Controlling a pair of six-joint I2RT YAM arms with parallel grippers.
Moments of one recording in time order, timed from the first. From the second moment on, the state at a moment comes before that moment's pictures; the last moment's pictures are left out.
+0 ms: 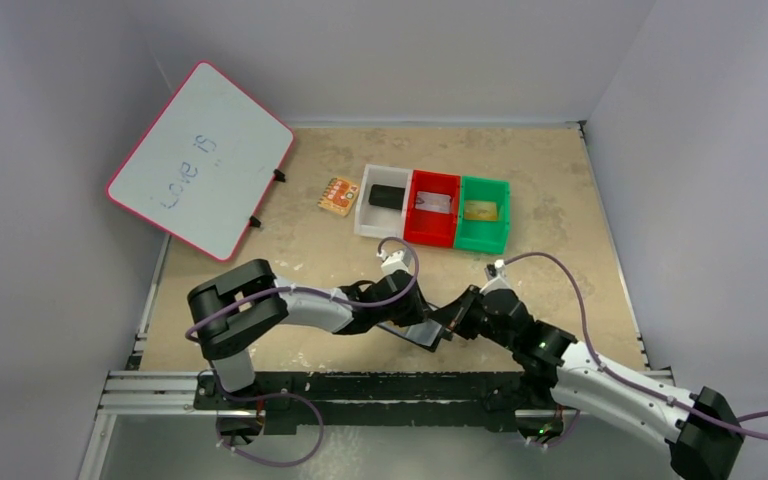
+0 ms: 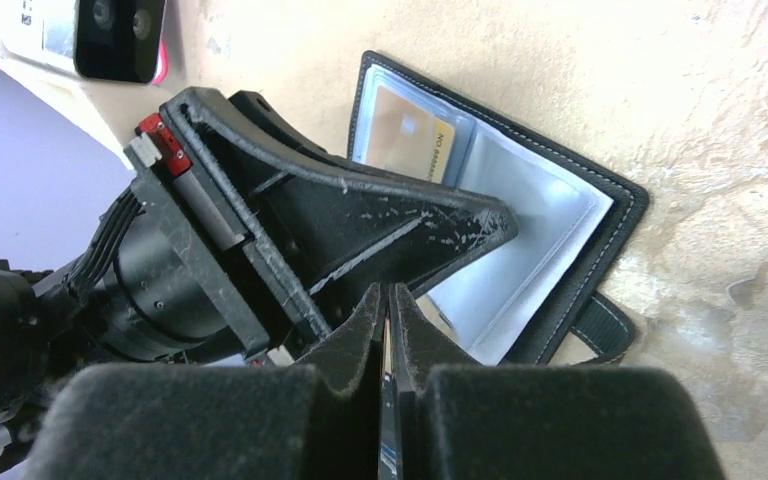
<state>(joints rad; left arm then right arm) -1.12 1.76 0.77 0.31 -0.11 -1.19 0.86 0.61 0.18 -0.13 0.10 1.25</state>
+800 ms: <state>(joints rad) -1.13 1.72 0.85 0.04 -0.17 -1.05 0.86 1.02 0.30 -0.16 0.09 1.25</state>
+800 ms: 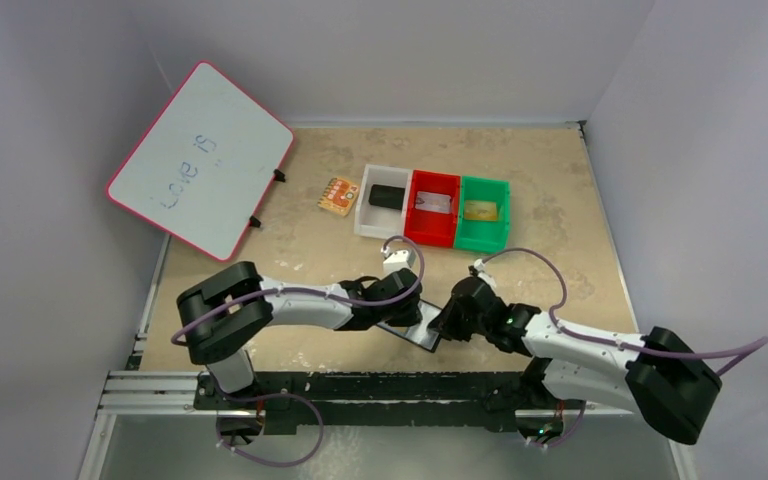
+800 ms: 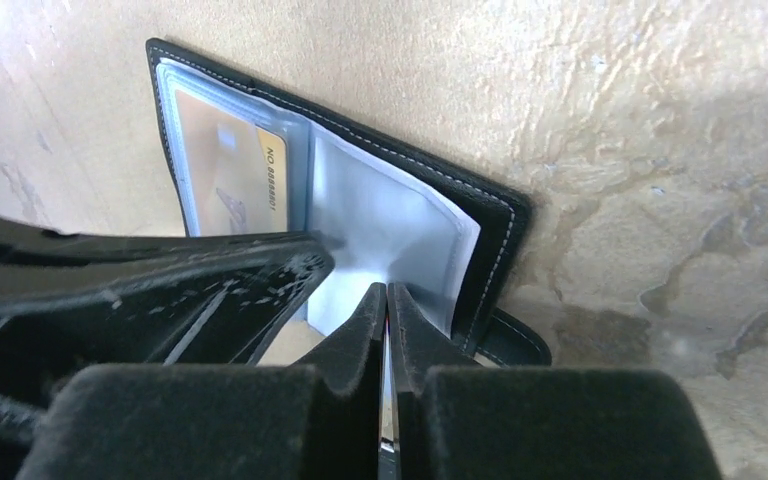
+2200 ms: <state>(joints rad) -1.07 1.10 0.65 -0.33 -0.63 -1.08 0.77 1.56 0.59 0.22 -0.22 0.56</state>
